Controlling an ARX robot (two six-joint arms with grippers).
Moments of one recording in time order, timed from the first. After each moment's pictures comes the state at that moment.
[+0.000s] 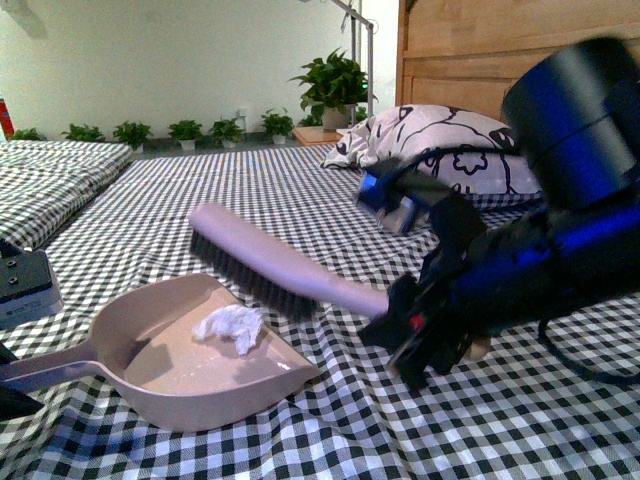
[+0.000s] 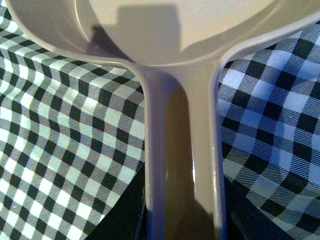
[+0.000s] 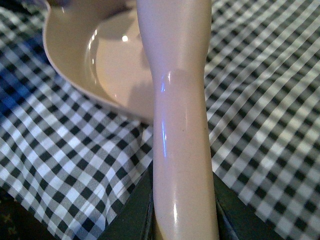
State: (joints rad) left arm 0.15 1.86 1.15 -0.33 0.43 1.14; right arm 0.43 1.75 1.08 0.03 -0.46 -0.40
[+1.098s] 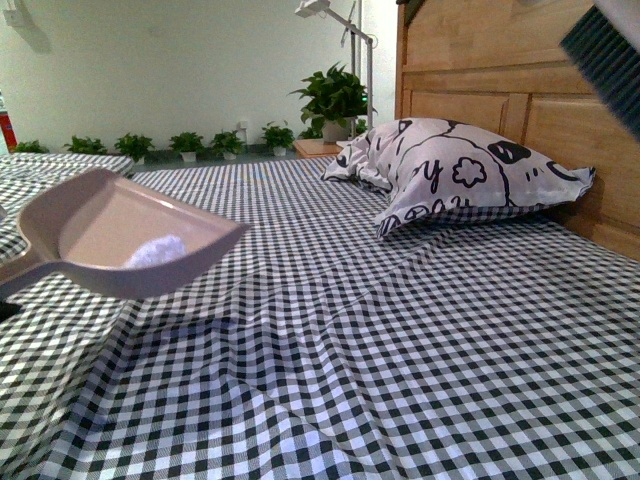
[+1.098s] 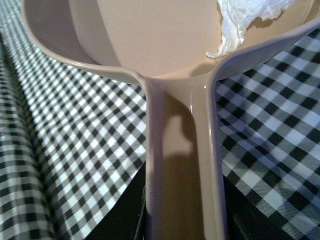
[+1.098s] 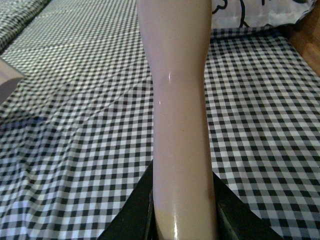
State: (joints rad) left arm 0.17 1.71 0.89 0.39 0.33 0.68; right arm -0.07 1.13 0.72 0.13 -0.40 0.02
